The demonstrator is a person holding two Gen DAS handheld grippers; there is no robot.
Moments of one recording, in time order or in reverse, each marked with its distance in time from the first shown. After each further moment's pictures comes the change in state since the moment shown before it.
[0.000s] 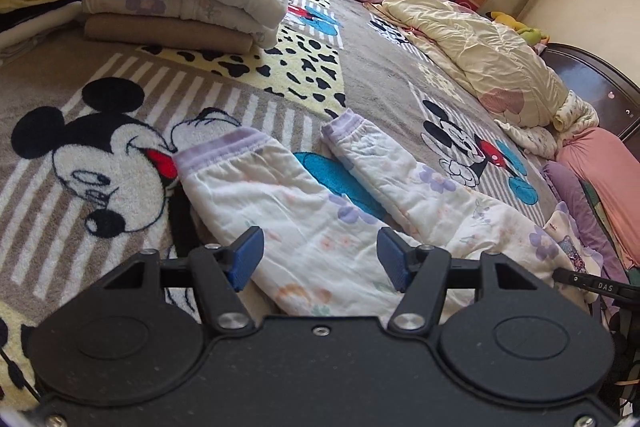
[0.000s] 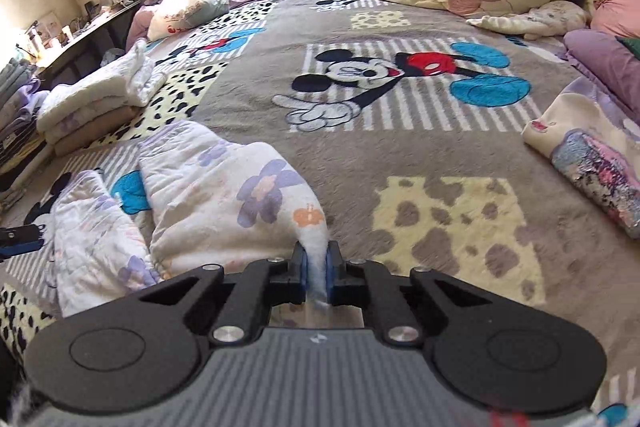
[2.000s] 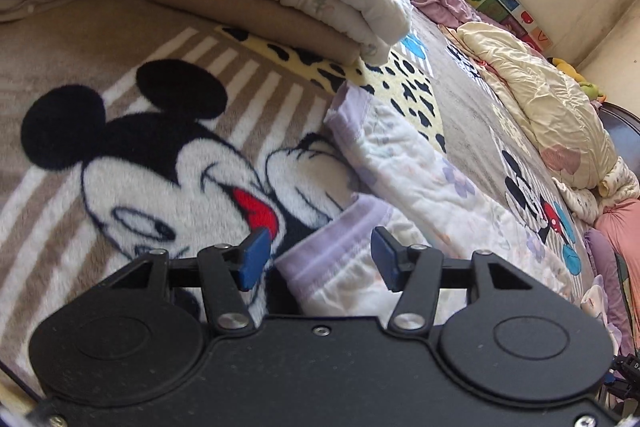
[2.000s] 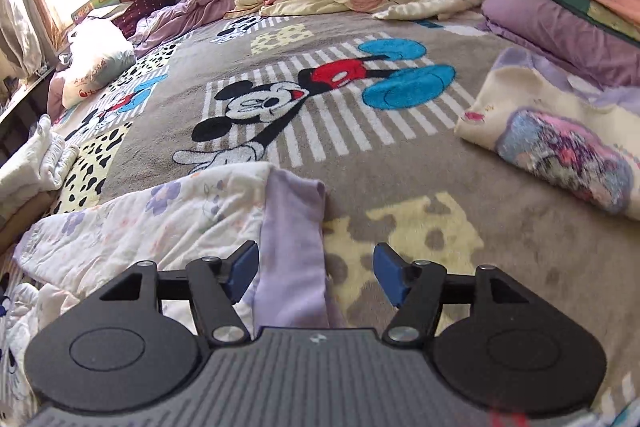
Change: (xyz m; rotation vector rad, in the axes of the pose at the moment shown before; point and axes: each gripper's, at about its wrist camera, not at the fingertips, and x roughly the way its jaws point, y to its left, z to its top) left arm 0.051 0.092 0.024 -0.205 0.005 0.077; right arm 0.023 -0.047 -0.003 0.303 -0.072 -0.113
